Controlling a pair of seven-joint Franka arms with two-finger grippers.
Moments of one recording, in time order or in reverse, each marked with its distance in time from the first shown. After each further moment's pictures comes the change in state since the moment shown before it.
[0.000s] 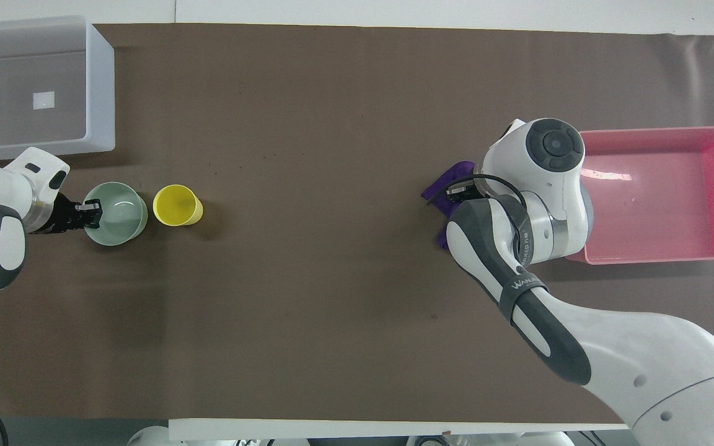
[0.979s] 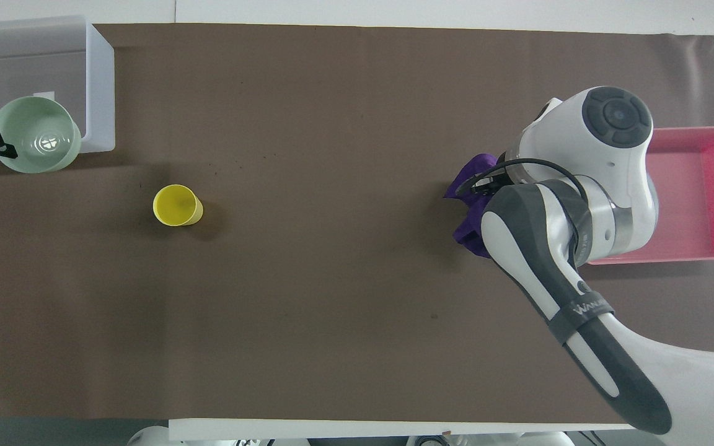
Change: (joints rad) left arm 0.103 0.082 0.014 0.560 -0.179 -0.352 -0.013; right arm -0.050 -0.167 -0.010 0.098 -0.037 -0.286 0.000
